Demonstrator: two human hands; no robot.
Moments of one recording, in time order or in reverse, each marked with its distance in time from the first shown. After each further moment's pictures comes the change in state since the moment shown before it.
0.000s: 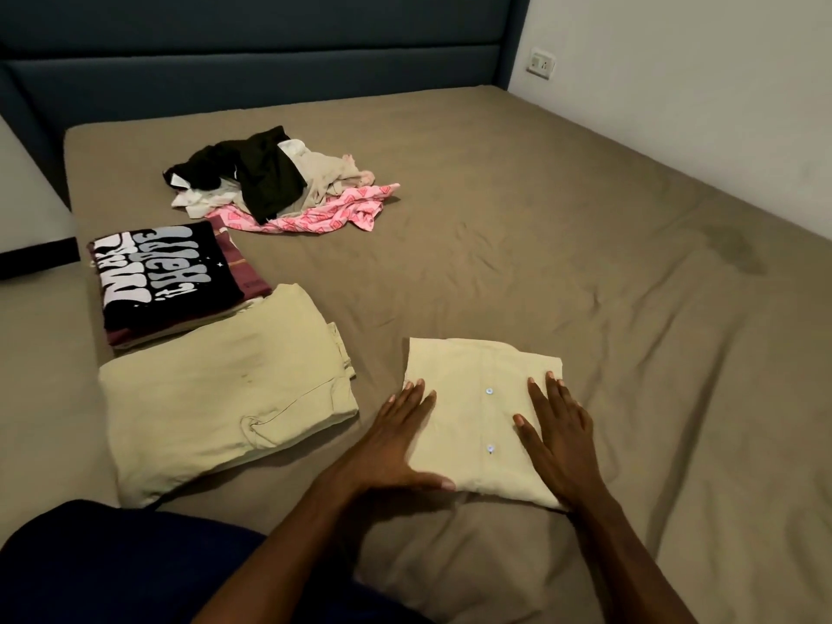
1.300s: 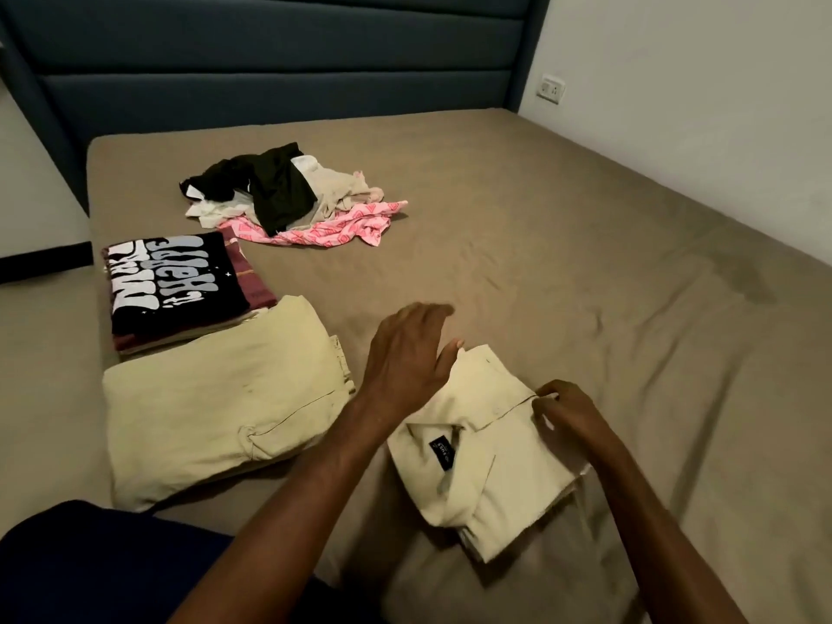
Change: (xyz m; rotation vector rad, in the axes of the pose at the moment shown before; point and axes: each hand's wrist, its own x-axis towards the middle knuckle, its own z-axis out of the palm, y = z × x) left_hand 0.059 0.078 -0.117 0.215 0.747 0.041; right_hand 0.076 -0.034 -0.078 0.387 -0.305 0.409
